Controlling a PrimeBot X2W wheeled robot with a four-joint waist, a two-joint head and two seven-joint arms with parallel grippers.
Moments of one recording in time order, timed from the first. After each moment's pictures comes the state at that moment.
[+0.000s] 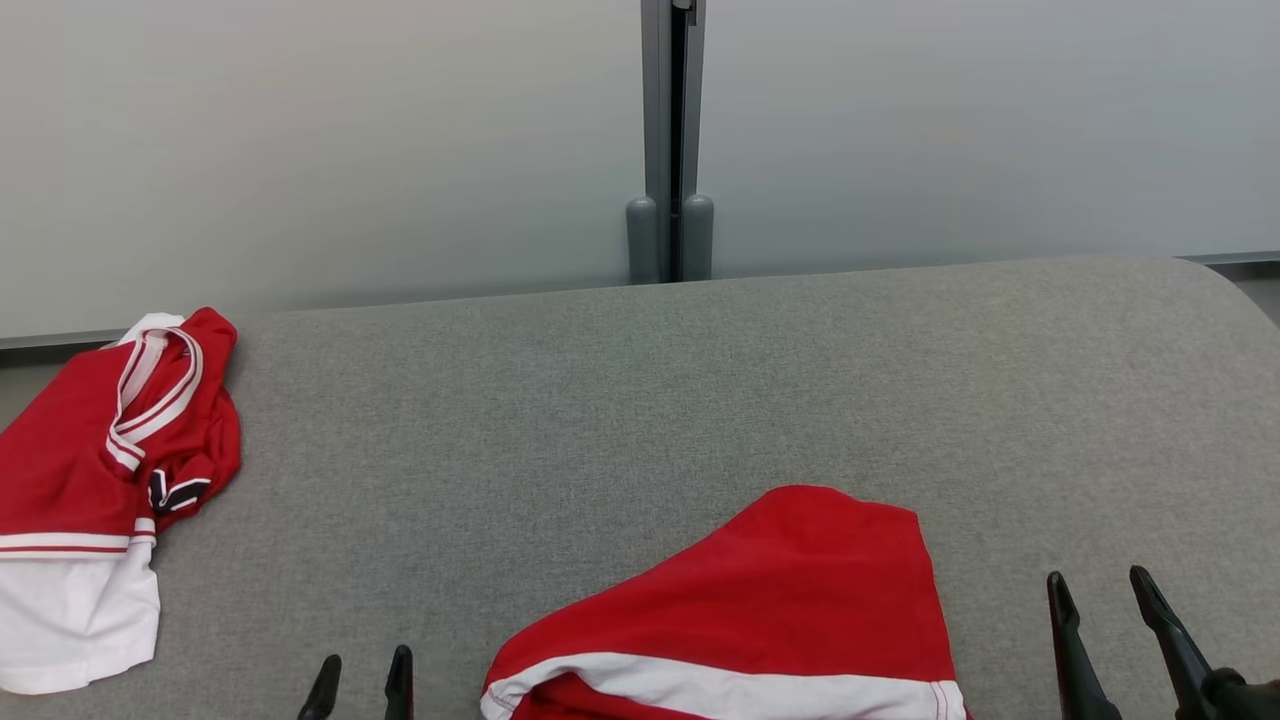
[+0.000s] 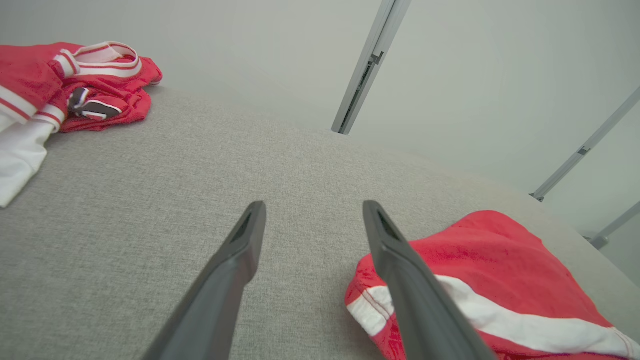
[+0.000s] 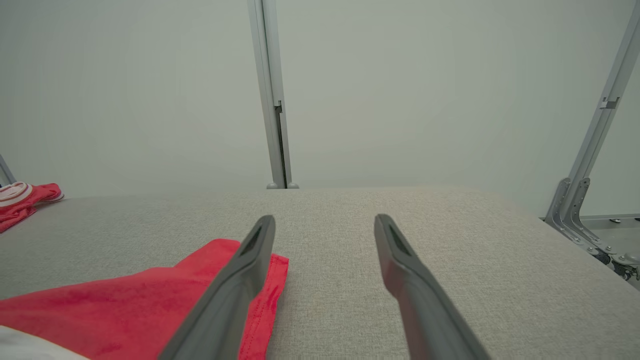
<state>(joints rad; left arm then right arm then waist) 0.24 0.15 -0.21 0.12 -0.55 0.00 -0.26 0.19 -0.07 -0.03 0.05 0.15 0.13 -0.26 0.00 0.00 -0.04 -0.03</state>
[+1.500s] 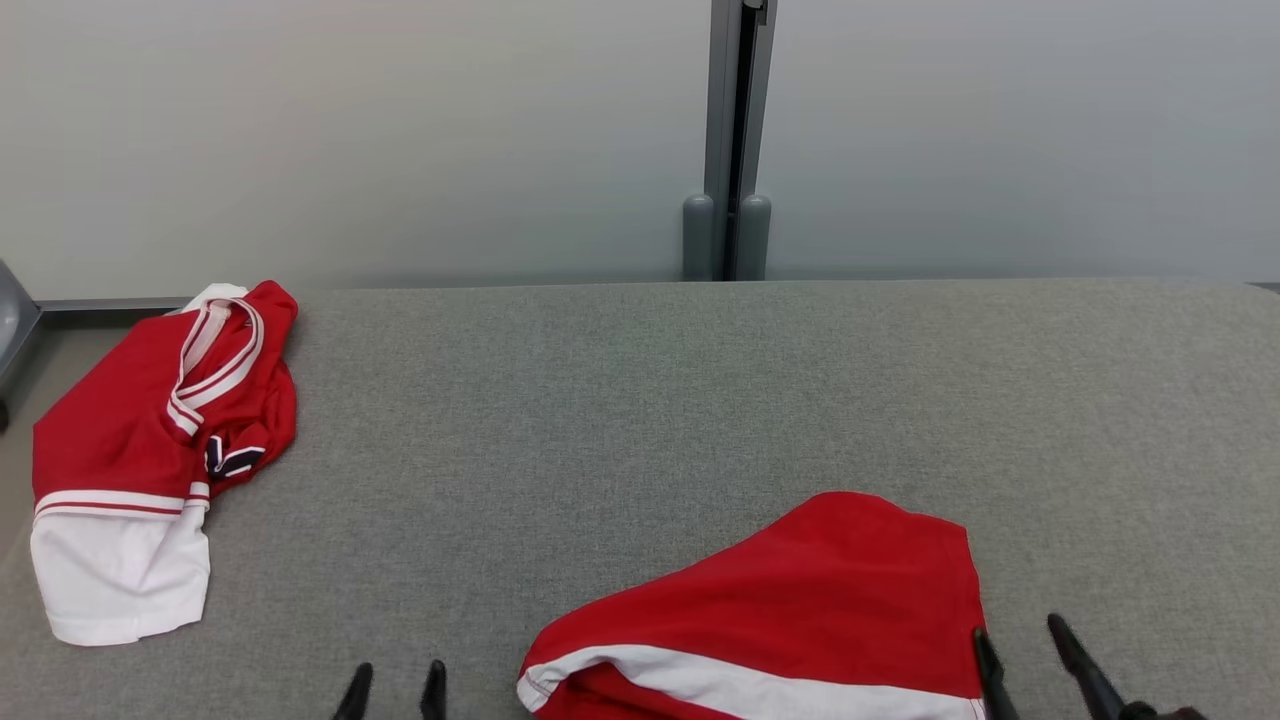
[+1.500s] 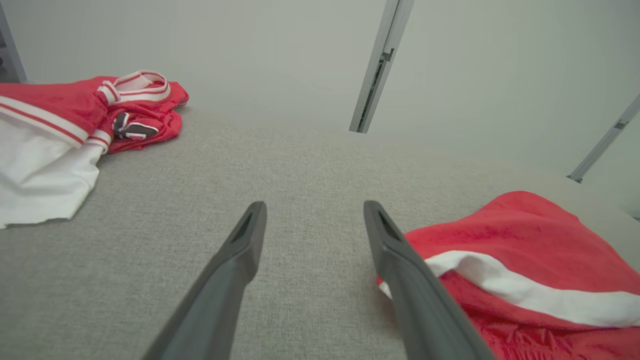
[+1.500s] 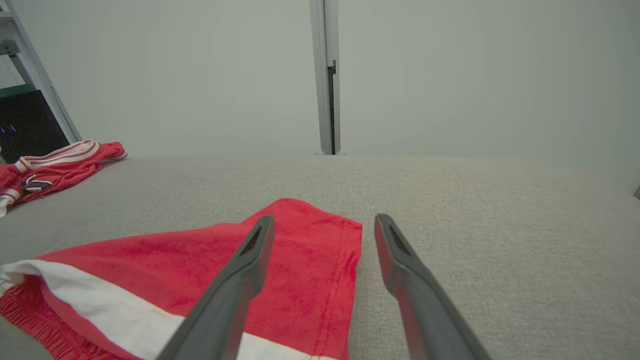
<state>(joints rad) 0.25 0.05 -0.10 0.15 -0.29 -0.09 -0.26 0.21 -0.07 0.08 0.11 0.16 0.13 -0.26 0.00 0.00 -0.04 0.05</state>
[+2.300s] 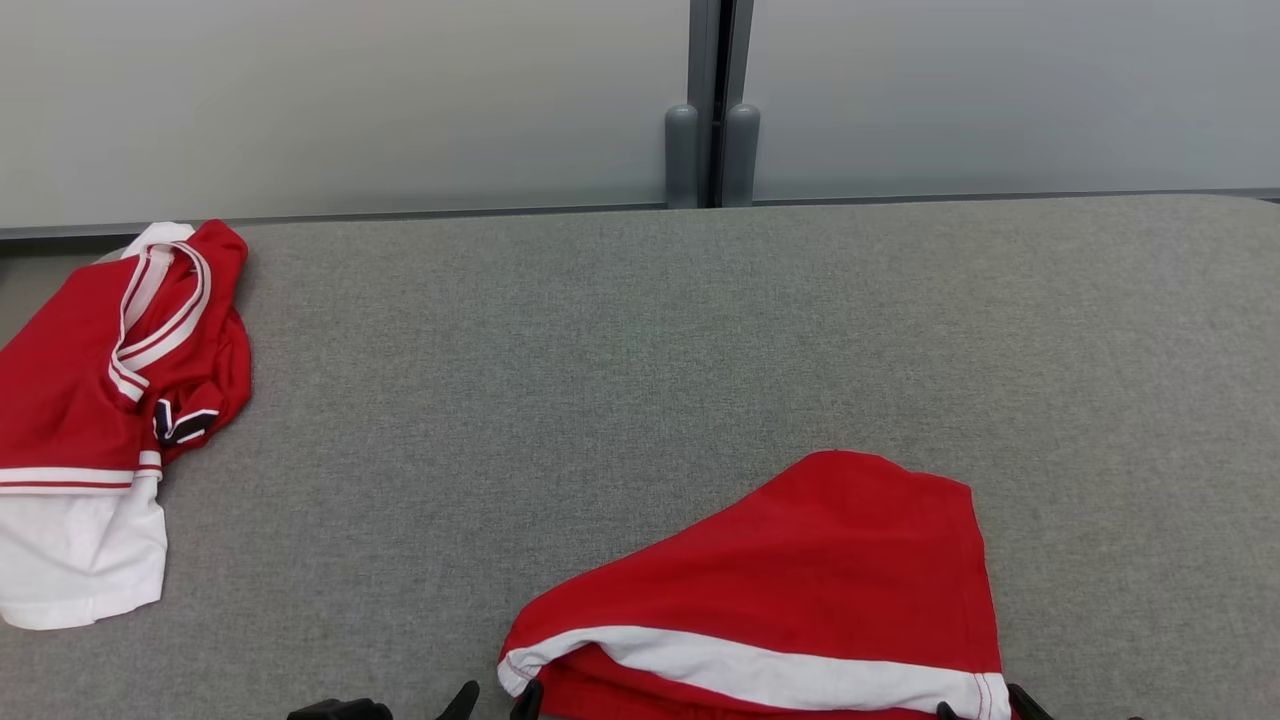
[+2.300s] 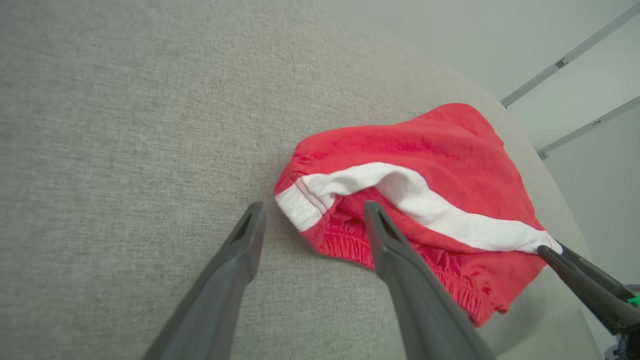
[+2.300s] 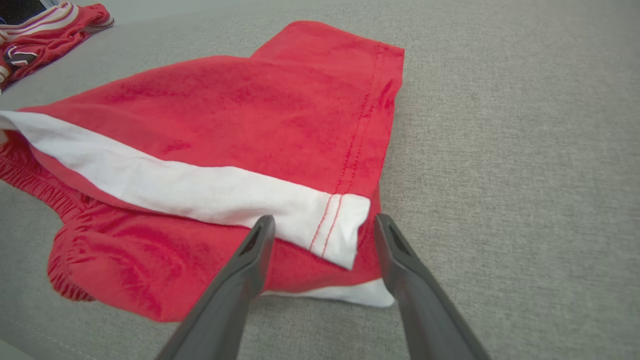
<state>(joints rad) 0.27 0.06 -0.21 -0.02 -0.54 -0.09 0.17 0.26 -0.17 0.21 0.11 0.26 0.13 -0.07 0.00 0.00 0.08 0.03</state>
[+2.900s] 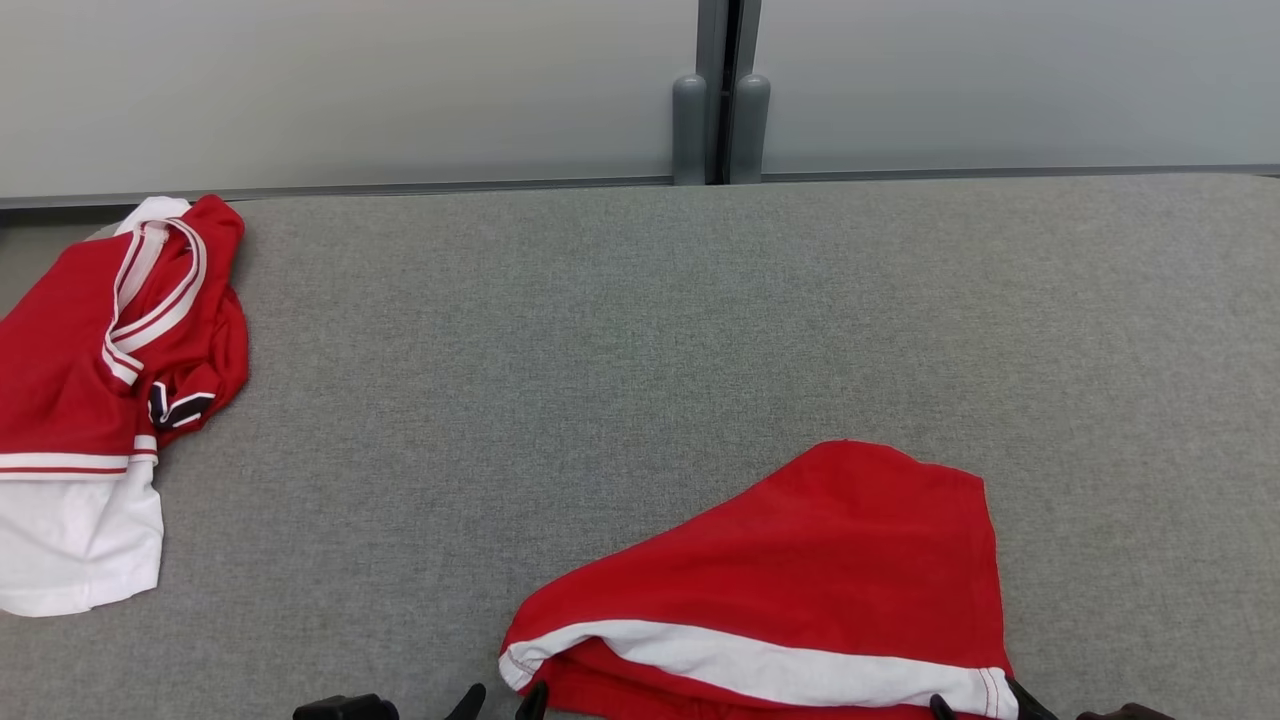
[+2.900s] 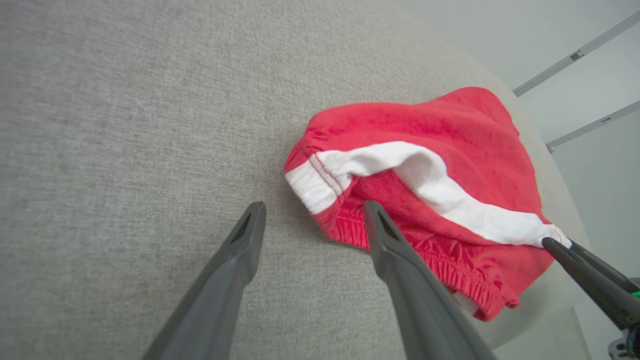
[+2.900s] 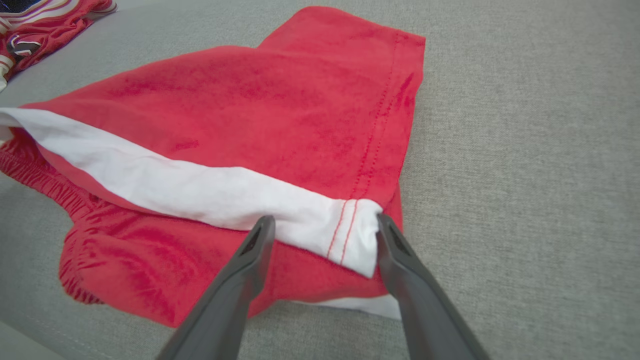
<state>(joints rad) 0.27 0.06 -0.22 -0.03 -0.57 -0.07 0.21 0.26 -0.21 0.24 0.02 0.31 0.13 0.02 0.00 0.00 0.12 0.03</state>
